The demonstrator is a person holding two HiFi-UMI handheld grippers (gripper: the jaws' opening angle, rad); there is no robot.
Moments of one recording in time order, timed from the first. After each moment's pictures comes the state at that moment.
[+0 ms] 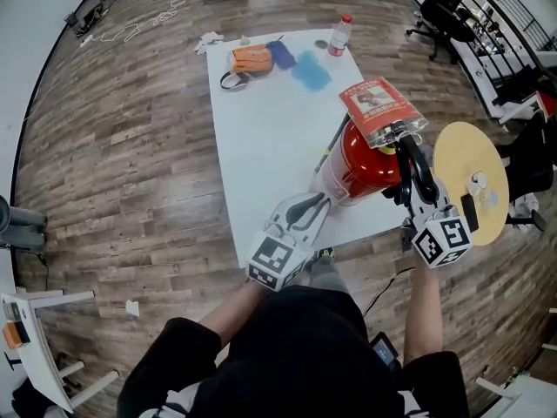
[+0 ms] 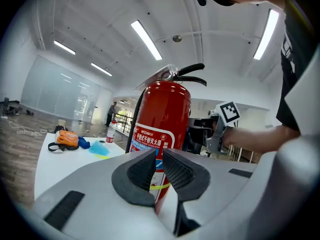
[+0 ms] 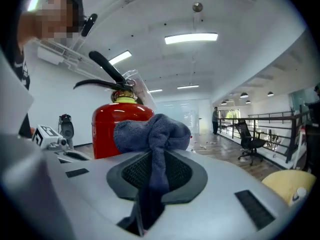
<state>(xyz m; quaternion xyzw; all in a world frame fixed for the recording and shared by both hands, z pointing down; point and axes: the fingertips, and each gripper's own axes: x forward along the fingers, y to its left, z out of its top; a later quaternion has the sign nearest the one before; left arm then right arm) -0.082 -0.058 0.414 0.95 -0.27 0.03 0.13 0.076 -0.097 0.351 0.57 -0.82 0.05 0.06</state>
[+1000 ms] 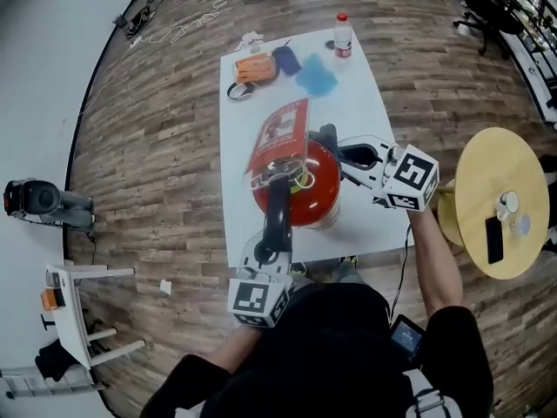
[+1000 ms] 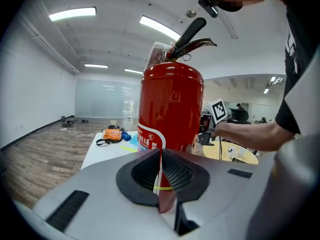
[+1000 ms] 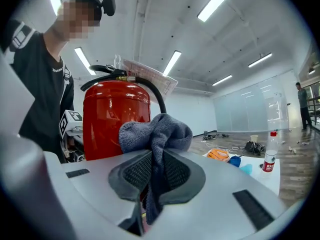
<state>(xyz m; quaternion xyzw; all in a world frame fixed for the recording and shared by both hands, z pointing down) -0.039 -0.060 0.412 0.83 -0.53 0.13 0.13 0.043 -0.177 0.379 0.12 -0.99 0.03 0.04</state>
